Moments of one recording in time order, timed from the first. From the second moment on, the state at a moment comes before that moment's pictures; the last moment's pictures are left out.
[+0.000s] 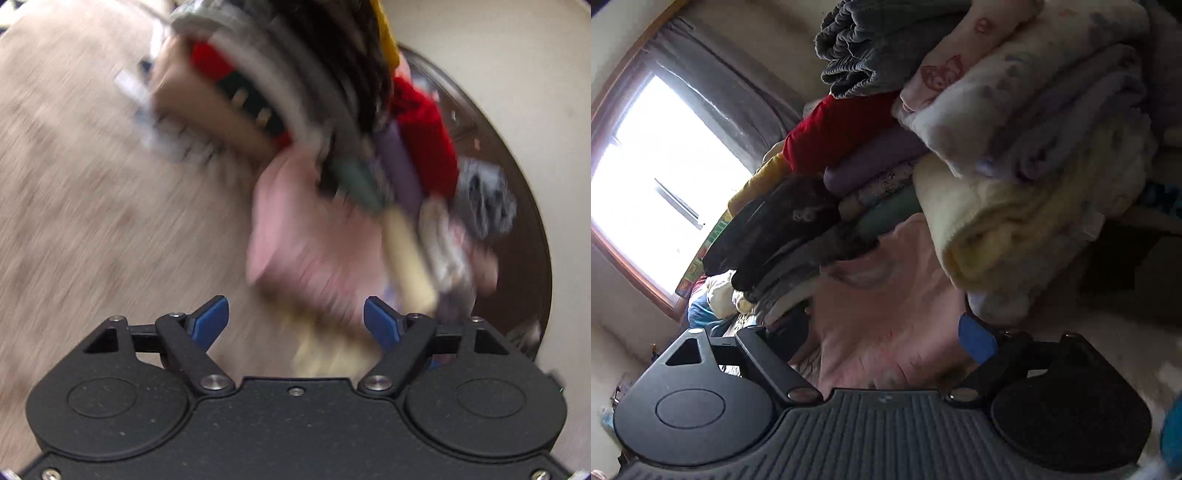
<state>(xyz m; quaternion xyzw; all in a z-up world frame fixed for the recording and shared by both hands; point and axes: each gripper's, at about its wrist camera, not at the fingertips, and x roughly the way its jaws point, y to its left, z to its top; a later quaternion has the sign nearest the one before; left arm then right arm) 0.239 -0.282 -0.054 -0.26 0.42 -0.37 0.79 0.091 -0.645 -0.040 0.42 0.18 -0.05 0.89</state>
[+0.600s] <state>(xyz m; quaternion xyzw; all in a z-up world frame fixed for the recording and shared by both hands) 0.071 -0.118 -0.036 -0.13 0.42 -0.25 0.86 0.010 -0.413 -0.001 0.29 0.33 0.06 0.90</state>
